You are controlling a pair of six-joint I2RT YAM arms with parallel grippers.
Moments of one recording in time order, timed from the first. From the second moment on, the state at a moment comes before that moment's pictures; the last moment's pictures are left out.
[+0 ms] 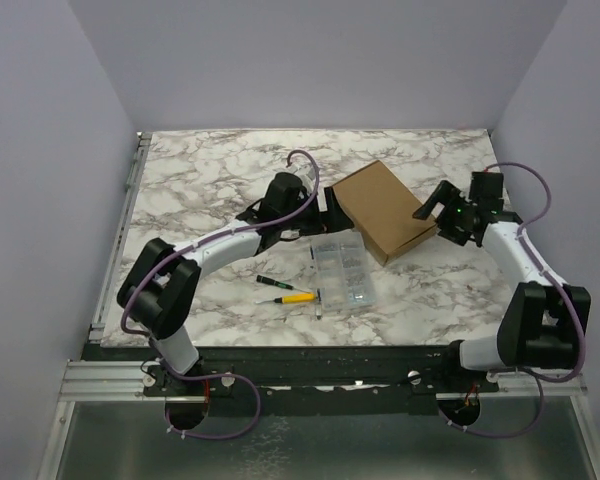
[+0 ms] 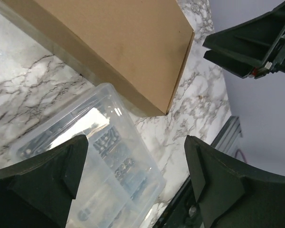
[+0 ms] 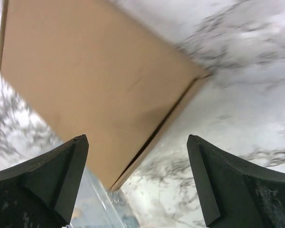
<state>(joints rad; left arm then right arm) -0.64 1.66 1.08 0.11 0.37 -0.68 -0.03 1.37 0.93 -0.39 -0.19 0.51</state>
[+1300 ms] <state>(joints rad) -0.53 2.18 1.66 0.03 0.43 -0.82 -0.16 1.53 1.15 -0.40 -0.24 0.50</state>
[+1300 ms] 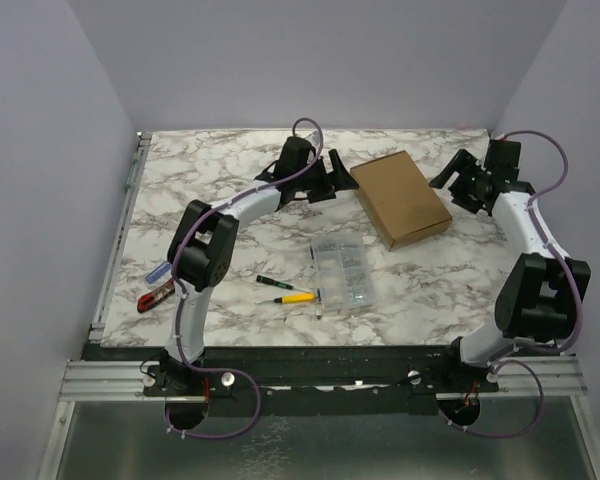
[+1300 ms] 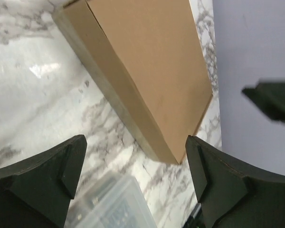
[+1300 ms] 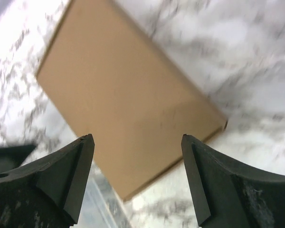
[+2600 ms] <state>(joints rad) -0.40 1.99 1.30 0.23 0.54 -0.97 0.00 2.02 1.51 -0.35 -0.40 0.59</state>
